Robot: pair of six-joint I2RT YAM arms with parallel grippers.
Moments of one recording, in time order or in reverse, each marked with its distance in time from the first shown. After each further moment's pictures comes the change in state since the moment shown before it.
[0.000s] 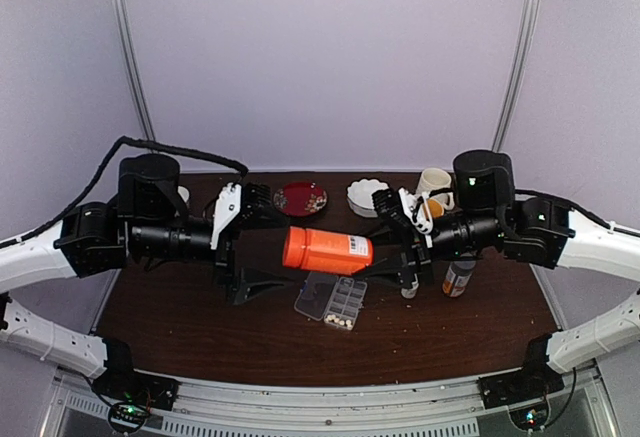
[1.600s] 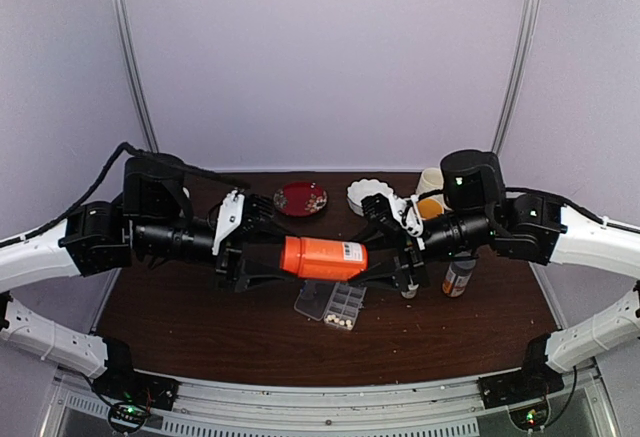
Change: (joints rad) left arm 0.005 0.029 0.004 0.005 0.091 0.117; right arm 0.017 0.046 0.038 -0.051 -0.011 -0.025
